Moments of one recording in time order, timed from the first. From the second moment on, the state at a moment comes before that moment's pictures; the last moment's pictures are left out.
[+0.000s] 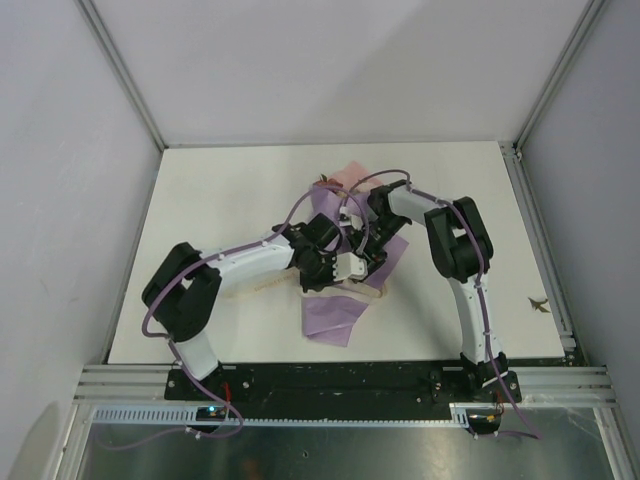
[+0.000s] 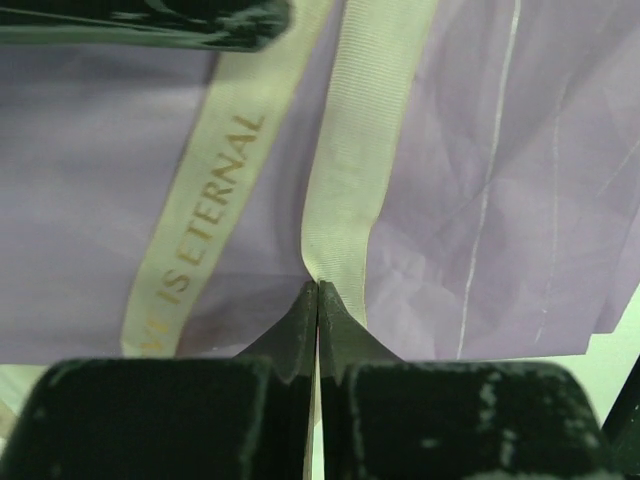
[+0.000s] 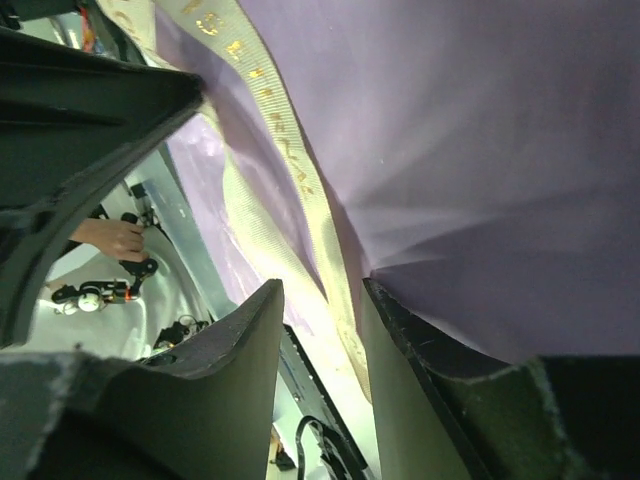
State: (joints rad) left arm -0.78 1.73 1.13 -0.67 0.28 0.71; right arm 0.43 2.29 1.68 -1.19 -0.92 -0.37
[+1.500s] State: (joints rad) left arm -0.67 1.86 1.34 -0.66 0.24 0.36; right arm 0.36 2.27 1.68 -1.26 -1.14 -0.36
